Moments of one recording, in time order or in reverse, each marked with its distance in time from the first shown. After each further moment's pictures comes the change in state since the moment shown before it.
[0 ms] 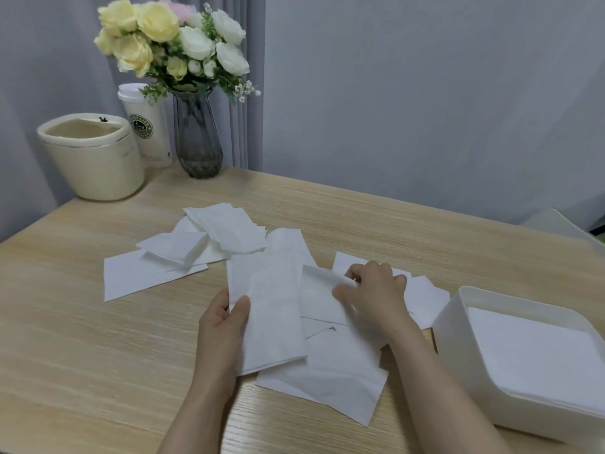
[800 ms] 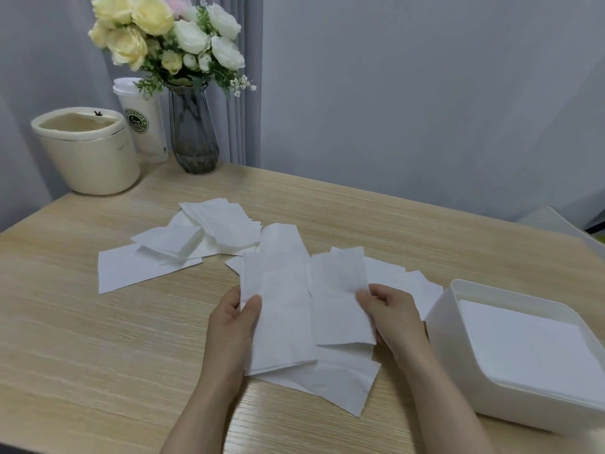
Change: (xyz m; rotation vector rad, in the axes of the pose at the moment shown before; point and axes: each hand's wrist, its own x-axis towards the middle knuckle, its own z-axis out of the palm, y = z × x) left_hand -0.012 -0.007 0.012 -0.020 -0.083 -0.015; right_hand -0.050 0.024 -0.008 0.738 0.018 0.193
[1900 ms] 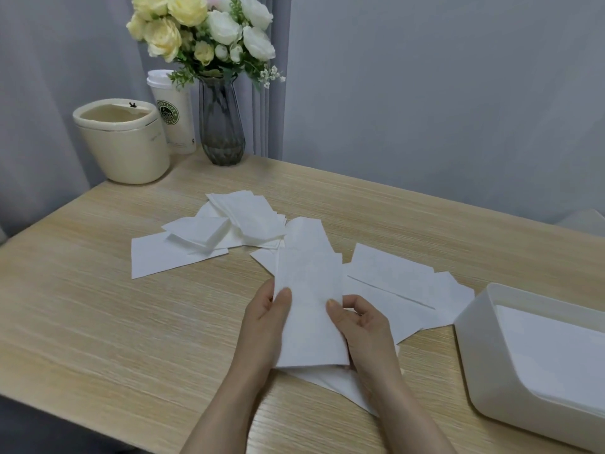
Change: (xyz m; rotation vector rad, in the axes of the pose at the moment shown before) left_hand 0.000 -0.002 0.001 0.139 -0.088 0.078; right_hand -0.035 0.007 0.064 0.406 -0.166 0.046
